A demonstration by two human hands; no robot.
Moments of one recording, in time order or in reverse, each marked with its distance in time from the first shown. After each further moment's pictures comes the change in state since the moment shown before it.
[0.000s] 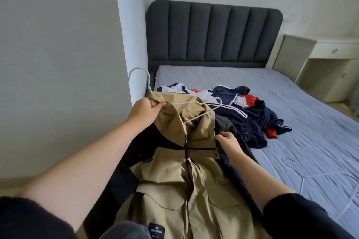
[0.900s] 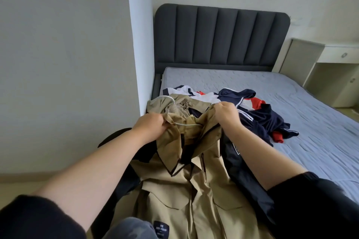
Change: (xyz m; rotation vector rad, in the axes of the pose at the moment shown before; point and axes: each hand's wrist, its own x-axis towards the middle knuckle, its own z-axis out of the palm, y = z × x) left_hand -0.029 -0.012 -0.005 0.479 -0.246 0.217; right_hand -0.038 -0.117 0.015 -0.102 0.095 -0.374
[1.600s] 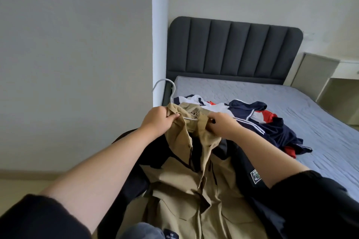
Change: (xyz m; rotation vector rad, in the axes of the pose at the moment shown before) left_hand -0.003 -0.007 -0.037 -0.394 0.246 -0.144; right_hand 0.001 -0.019 0.022 -0.784 -0.361 -0.495
